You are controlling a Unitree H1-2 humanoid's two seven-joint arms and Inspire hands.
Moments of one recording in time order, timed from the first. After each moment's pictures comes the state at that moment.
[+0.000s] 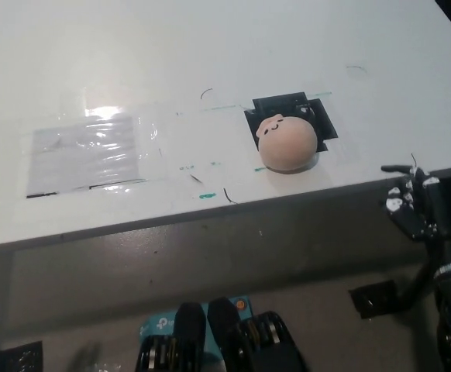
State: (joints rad) left_arm -0.03 0.55 0.22 0.19 -0.19 0.41 -0.24; right_arm -0.37 -0.17 -0.03 0.19 -0.12 0.08 -0.07
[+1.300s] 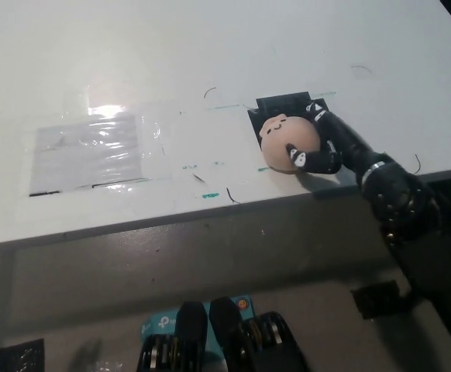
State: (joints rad) left_arm -0.04 0.55 0.22 0.18 -0.19 0.44 -0.25; right_arm -0.78 -0.22 0.33 0.49 -0.31 0.27 0.14
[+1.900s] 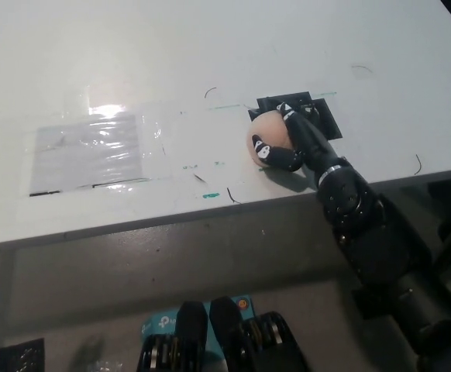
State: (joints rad) left_arm -0.07 0.56 0.22 0.18 -0.19 0.44 -0.27; right_arm -0.84 -0.08 0.29 0.72 -0.34 0.13 -0.03
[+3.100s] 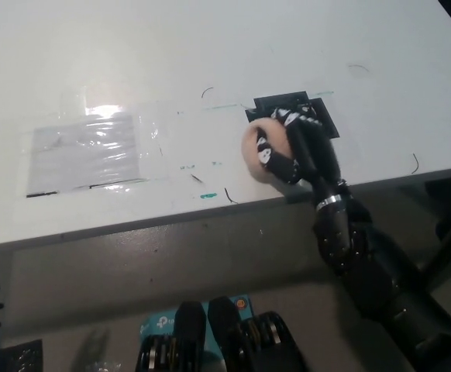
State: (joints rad) left_arm -0.08 0.56 0.20 0.19 -0.18 0.44 -0.29; right_arm -0.80 -0.09 0.37 0.86 -0.54 -0.29 -0.51
